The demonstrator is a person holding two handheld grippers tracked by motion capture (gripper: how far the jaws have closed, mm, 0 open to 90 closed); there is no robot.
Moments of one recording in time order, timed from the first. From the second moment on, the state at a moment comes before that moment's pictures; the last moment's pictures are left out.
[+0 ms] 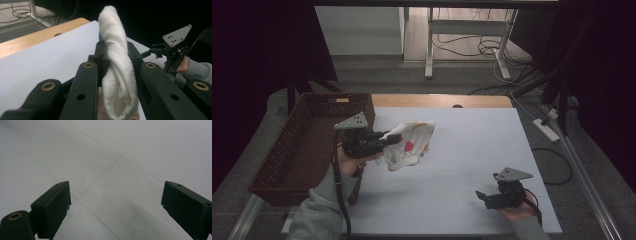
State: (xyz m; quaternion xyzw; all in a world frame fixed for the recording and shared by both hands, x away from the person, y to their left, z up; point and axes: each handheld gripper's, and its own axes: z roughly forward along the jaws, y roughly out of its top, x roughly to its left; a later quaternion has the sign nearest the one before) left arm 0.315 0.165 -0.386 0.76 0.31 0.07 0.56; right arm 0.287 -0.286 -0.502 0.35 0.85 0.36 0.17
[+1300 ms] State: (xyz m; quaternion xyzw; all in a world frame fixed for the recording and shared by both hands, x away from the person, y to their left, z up) left arm 0.302 0.191 -0.373 0.75 0.32 0.10 0.57; right arm 0.287 -0.286 -0.502 0.35 0.85 0.36 0.17
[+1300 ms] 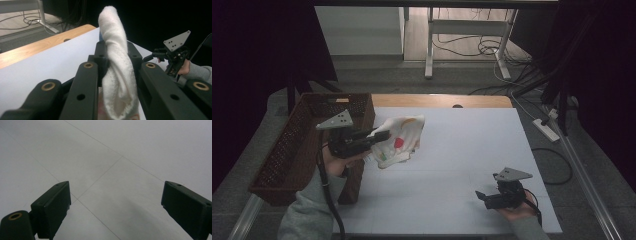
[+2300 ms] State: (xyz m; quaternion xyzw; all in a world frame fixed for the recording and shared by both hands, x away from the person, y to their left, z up) left arm 0.293 0.228 -0.368 0.72 0.34 0.11 0.60; right arm 0.287 -0.285 -0.503 0.35 0.85 0.36 0.17
